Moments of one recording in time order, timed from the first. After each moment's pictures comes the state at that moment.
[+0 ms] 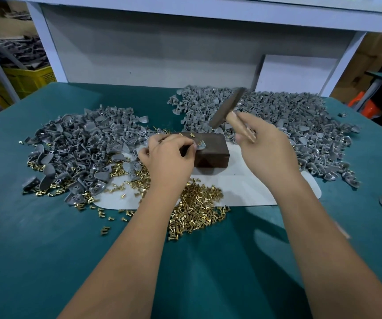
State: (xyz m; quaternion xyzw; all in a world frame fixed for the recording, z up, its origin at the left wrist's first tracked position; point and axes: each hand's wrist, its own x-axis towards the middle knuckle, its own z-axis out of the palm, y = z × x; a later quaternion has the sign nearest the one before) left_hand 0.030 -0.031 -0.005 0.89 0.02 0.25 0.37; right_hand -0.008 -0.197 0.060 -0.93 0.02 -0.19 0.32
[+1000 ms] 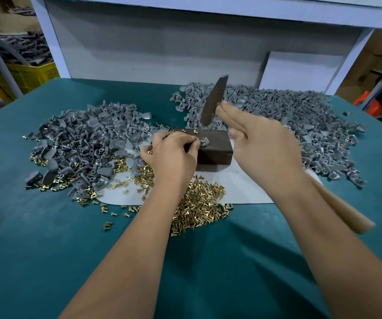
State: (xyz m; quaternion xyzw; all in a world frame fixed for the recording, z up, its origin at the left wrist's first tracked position) left_hand 0.031 -0.035 -0.008 0.88 0.04 0.29 0.38; right_hand -0.018 -0.177 0.072 -0.96 -0.05 -0.25 0.13
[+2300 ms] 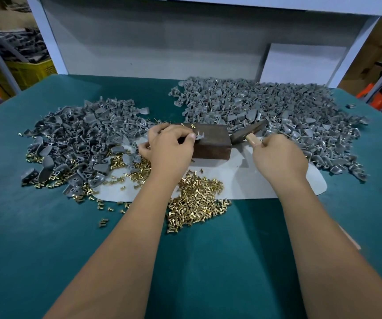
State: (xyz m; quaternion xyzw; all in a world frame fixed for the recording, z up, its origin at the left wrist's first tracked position) left_hand 0.031 -0.030 0.002 0.87 0.04 0.19 0.45; right_hand 0.018 -0.229 0.019 -0.96 0.18 -0.14 0.18
